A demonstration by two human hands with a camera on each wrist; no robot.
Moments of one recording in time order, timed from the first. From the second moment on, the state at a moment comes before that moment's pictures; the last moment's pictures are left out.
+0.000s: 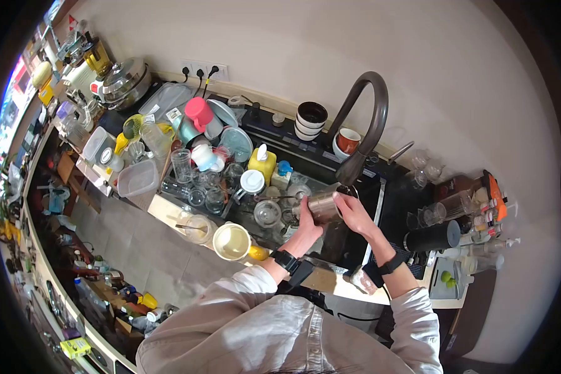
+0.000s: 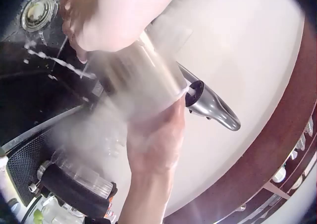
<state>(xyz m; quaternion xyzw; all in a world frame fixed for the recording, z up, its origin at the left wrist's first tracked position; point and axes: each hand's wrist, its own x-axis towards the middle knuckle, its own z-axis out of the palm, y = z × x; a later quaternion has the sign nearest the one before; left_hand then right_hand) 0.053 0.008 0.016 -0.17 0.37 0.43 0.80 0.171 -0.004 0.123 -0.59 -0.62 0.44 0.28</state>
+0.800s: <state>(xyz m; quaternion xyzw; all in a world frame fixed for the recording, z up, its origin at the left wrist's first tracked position) 0.058 0.031 0.020 0.70 0.45 0.41 0.37 0.182 0.013 0.114 -0.68 -0.66 0.16 0.26</state>
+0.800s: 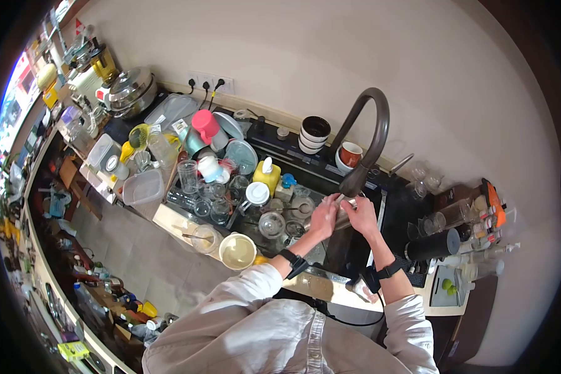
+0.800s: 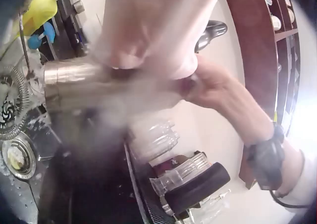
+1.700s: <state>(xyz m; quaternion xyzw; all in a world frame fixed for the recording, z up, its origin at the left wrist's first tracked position) 0.045 0.014 0.032 0.59 0.53 0.42 0.45 0.143 0.053 0.105 -0.71 -0.64 0.28 0.04</state>
